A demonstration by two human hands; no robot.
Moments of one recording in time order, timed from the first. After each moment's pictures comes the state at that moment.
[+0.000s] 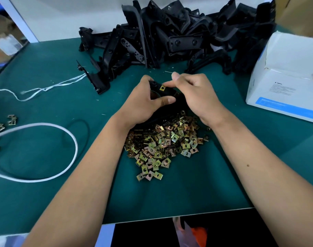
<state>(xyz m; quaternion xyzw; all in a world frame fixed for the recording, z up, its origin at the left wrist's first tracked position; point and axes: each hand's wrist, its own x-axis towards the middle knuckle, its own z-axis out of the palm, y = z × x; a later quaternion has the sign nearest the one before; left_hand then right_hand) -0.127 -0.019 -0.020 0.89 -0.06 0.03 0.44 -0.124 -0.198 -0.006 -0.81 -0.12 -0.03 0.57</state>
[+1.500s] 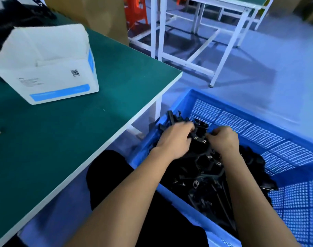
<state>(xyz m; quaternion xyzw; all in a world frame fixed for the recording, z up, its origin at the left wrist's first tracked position) -0.343 -0.493 -0.109 0.78 -0.56 -0.16 0.24 -0.472 -0.632 -0.137 -0.79 0.57 -0.08 0.21</state>
